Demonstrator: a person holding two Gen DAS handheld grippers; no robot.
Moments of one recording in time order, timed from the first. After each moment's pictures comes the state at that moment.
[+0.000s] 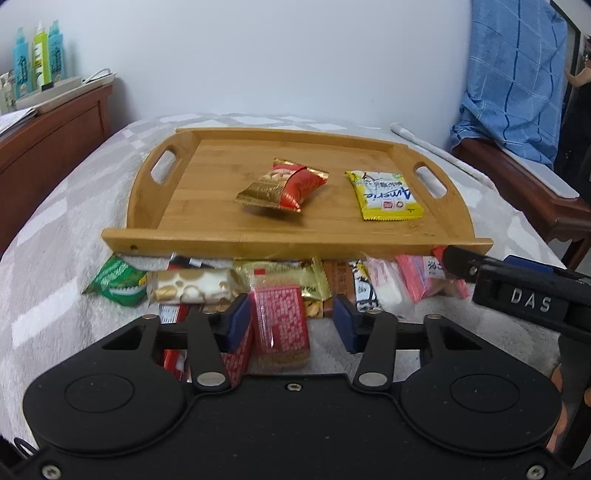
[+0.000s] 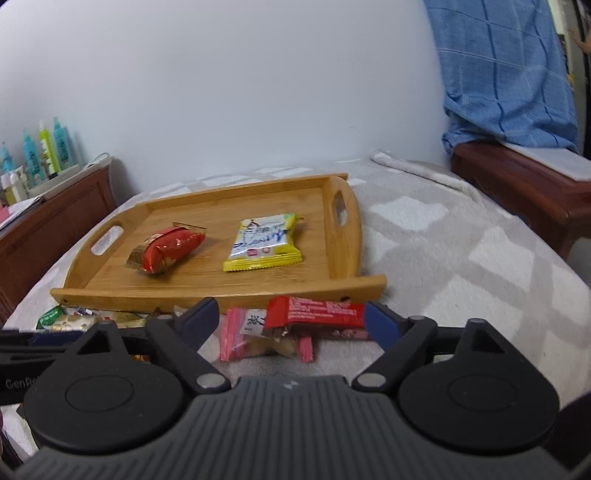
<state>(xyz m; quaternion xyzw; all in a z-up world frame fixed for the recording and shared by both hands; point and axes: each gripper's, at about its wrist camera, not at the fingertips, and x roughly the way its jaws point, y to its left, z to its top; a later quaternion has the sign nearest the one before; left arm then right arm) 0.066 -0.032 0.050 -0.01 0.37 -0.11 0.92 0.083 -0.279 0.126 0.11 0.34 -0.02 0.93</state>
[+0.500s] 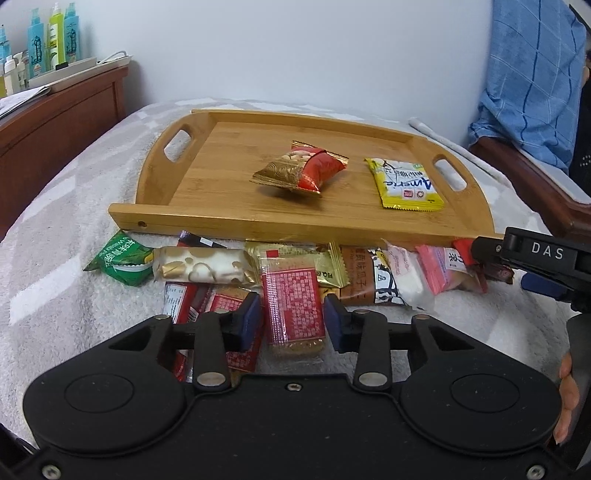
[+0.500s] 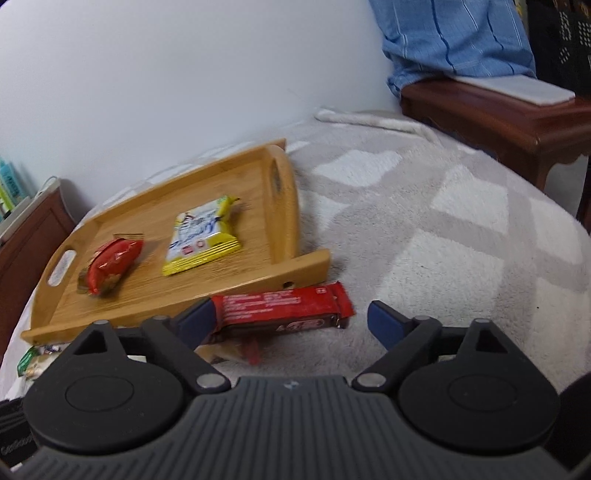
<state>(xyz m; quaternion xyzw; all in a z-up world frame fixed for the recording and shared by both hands) 0.071 -0.028 0.035 -0.02 0.38 -0.08 0.92 0.104 -0.316 0.104 0.20 0.39 -0.09 0.89</state>
